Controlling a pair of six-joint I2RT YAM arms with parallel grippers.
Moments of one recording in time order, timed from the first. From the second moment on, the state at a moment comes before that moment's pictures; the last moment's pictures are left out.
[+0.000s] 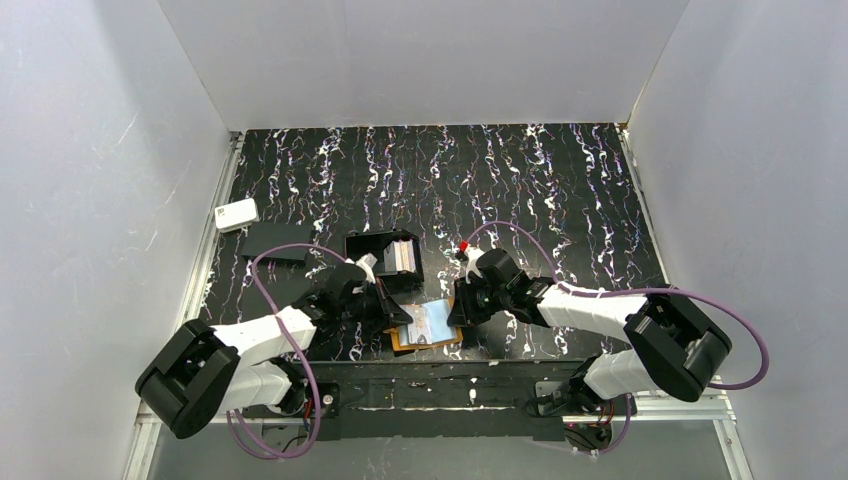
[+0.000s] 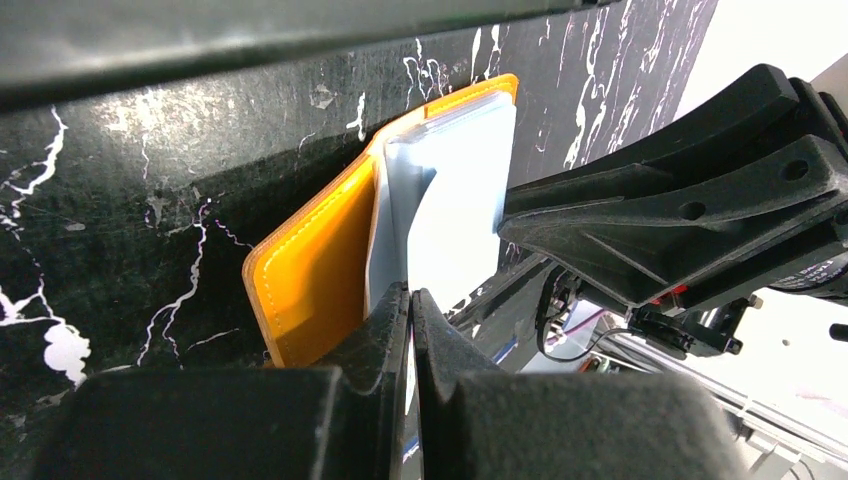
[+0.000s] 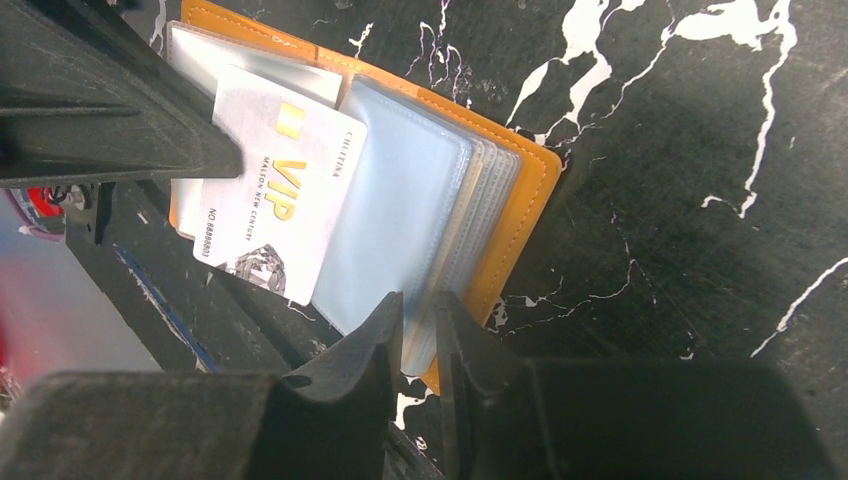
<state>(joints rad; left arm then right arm) -0.68 1.18 0.32 0.14 0.33 -1.08 0.84 1.36 0.54 0.02 -0.33 0.51</state>
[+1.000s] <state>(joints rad) -0.67 1.24 0.24 0.35 0.30 -1.03 0.84 1.37 0.53 0.03 -0.33 0.52</state>
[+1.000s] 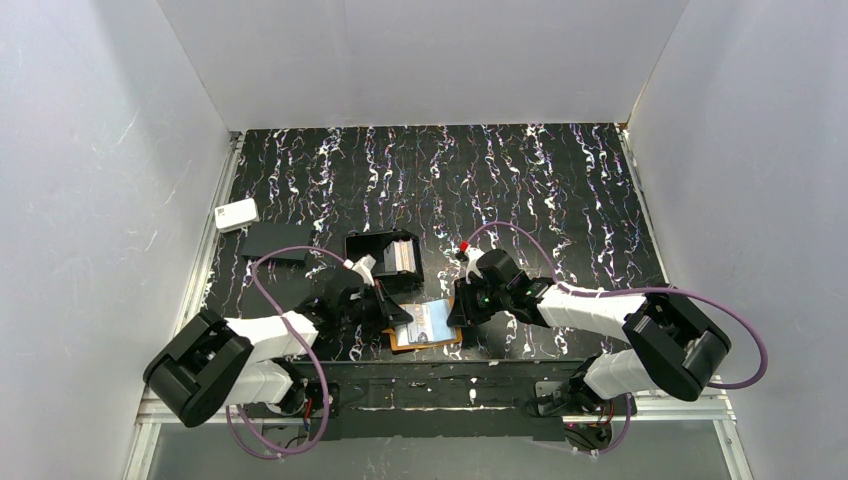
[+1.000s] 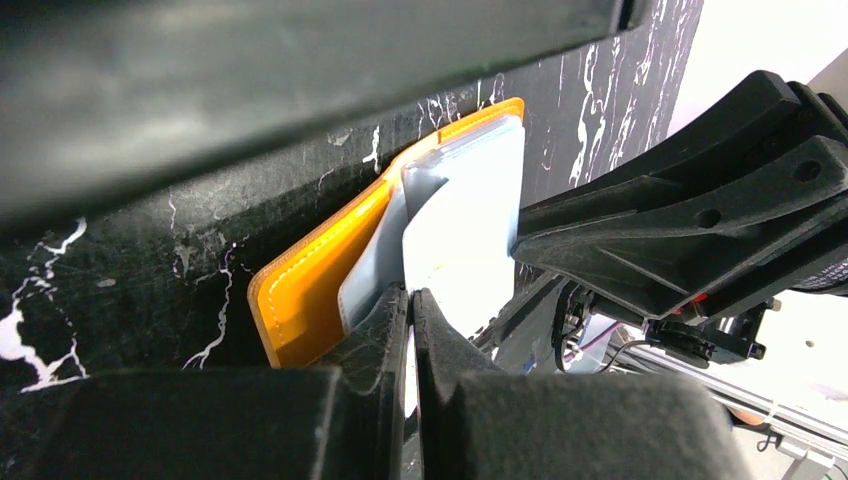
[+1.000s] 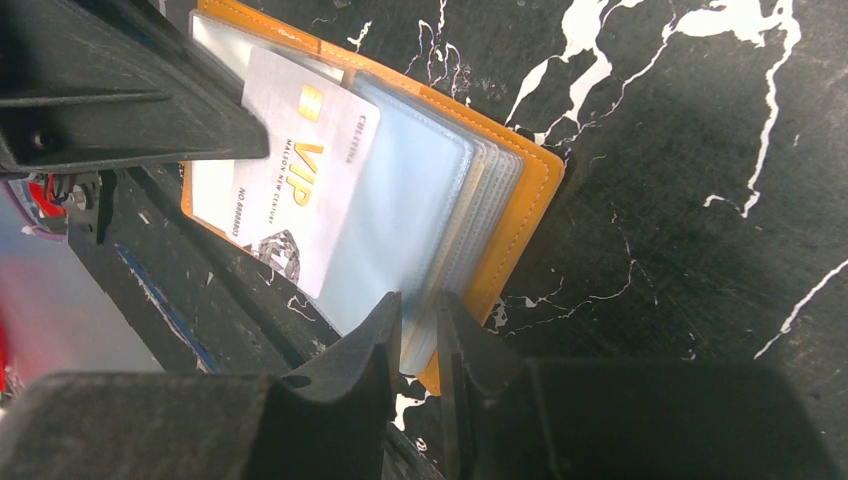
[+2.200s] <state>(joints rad) -0.73 1.44 0.34 0.44 0.36 -1.09 0.84 1.36 0.52 0.03 -0.33 0.57</state>
